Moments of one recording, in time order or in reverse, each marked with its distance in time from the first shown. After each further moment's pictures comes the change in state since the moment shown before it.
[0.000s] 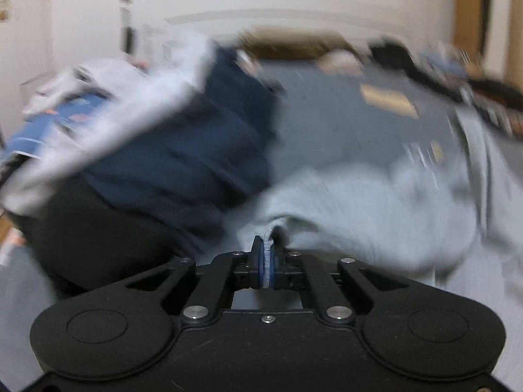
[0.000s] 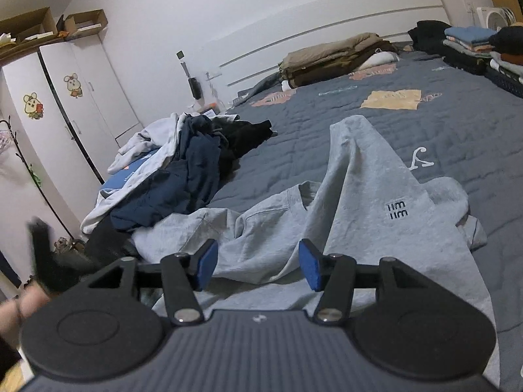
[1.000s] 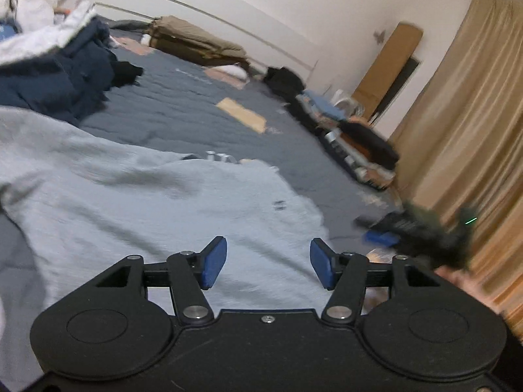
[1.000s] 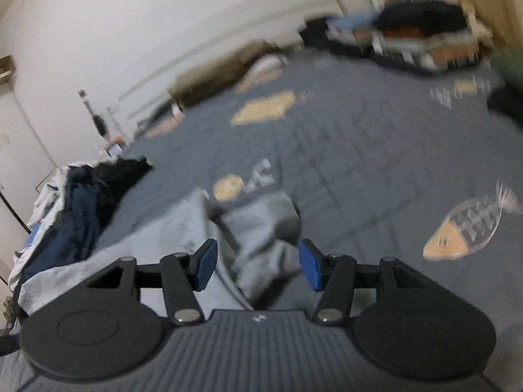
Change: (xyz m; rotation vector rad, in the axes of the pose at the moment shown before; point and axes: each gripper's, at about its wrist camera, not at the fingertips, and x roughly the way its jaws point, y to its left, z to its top) left arm -0.080 -0.161 -0.048 -0.270 0.011 -0.559; right arm -0.034 -0.167 0.014 0.229 -0.033 -0.280
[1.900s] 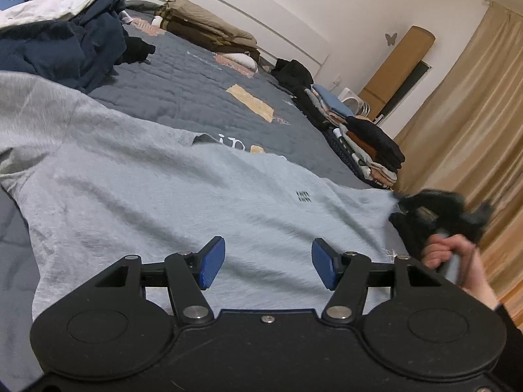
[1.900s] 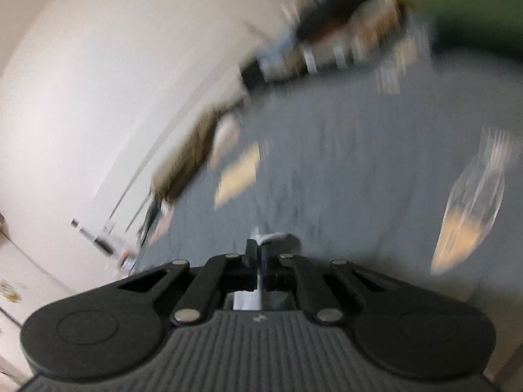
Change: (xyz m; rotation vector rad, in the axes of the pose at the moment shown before) left arm 0.021 0.028 -0.004 -0.058 0.036 0.008; right arm -0.022 -0.025 0.028 0.354 -0.310 0.017
